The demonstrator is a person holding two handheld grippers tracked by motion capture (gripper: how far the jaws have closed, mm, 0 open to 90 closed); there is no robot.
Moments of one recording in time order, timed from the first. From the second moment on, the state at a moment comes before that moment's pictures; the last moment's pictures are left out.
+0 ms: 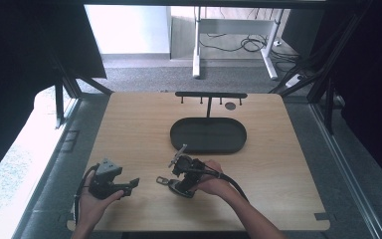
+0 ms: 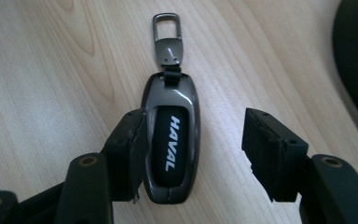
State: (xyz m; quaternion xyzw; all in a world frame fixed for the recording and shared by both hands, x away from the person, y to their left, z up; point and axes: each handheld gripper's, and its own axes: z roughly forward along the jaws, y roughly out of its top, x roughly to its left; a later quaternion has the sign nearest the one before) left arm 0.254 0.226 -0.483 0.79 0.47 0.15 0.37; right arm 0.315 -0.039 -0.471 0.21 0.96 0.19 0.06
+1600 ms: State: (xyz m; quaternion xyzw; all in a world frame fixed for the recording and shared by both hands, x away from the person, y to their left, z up) left arm 0.254 0.225 -0.484 0.79 0.47 0.15 0.37; right arm 0.317 -0.022 -0.508 0.20 0.97 0.15 0.03
